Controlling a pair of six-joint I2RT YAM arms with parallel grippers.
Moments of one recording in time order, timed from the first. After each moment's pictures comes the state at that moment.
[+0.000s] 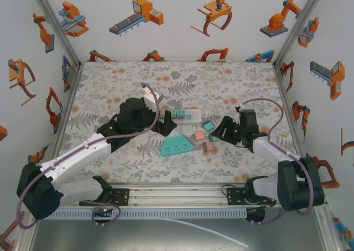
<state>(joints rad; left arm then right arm) -0.78 1.14 0.82 -0.08 0.10 -0.18 0.18 1.21 0.48 -0.08 -0.37 0.56</state>
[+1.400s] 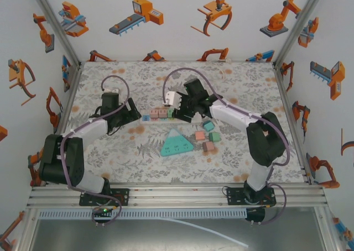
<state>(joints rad) -0.23 1.49 0.75 -0.03 0.10 -0.47 0.65 1.81 1.31 -0.34 -0.32 -0.80</state>
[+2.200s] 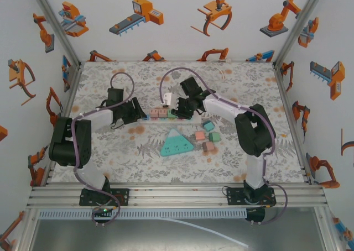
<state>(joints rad) -0.23 1.70 0.90 -0.08 0.27 -0.47 0.62 1.96 1.43 -0.46 -0.38 -0.85</state>
